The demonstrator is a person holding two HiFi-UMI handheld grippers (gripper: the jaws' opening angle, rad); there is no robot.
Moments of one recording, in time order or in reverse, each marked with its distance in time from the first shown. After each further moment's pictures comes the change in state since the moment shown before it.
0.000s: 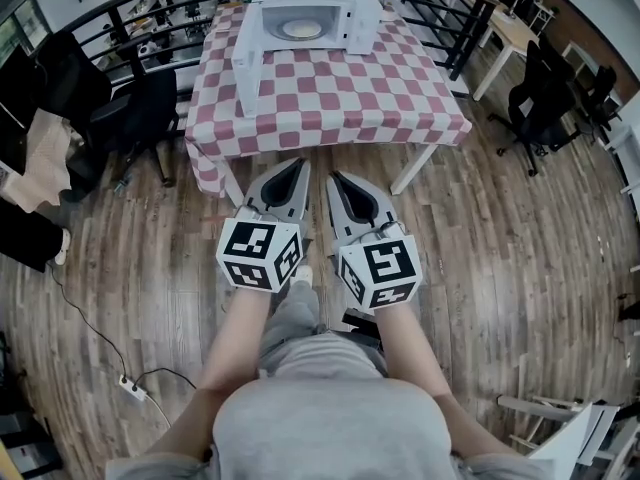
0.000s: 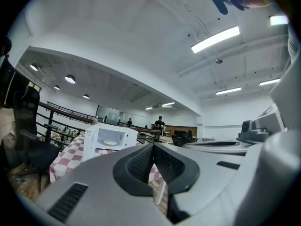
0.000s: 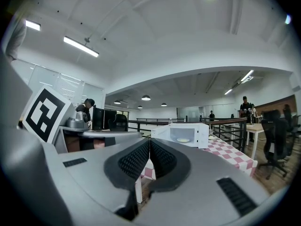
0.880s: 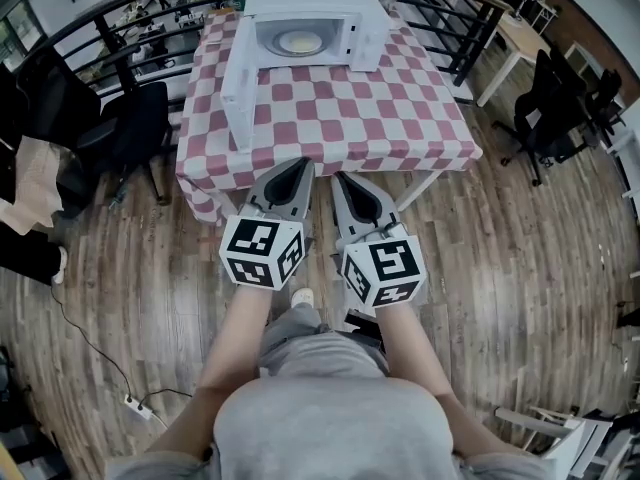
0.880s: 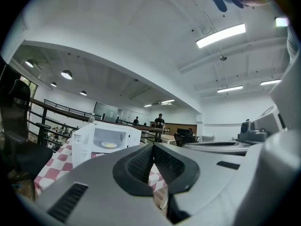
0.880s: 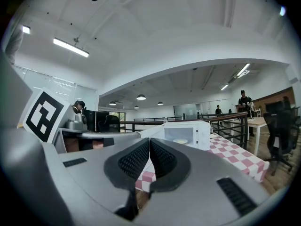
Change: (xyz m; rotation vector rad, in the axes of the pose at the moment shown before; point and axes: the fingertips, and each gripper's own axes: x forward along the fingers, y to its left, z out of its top) left arm 0.124 0.075 0.009 -0.003 0.037 -0.028; right arm 0.123 -0.077 -0.003 0.060 0.009 -0.030
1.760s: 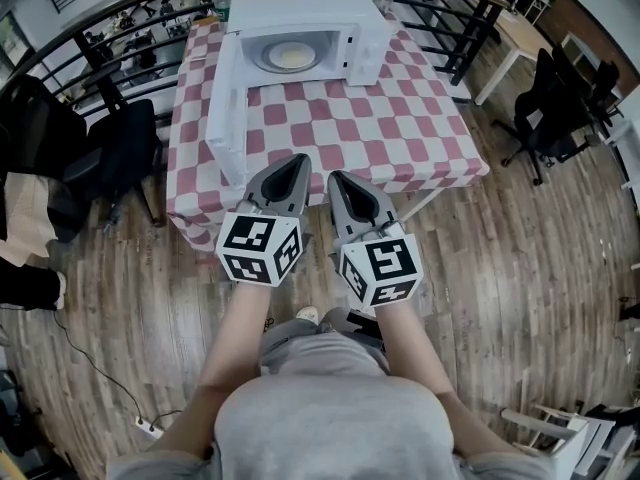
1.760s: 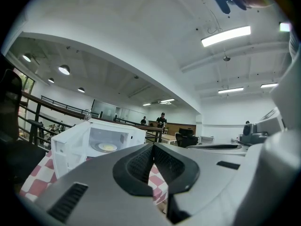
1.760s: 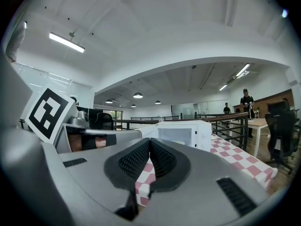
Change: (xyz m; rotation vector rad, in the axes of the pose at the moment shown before) left arm 0.097 0.069 0.007 -0.018 0.013 -0.030; right arm 0.101 -0.052 -0.005 -0.013 0.013 -0.032
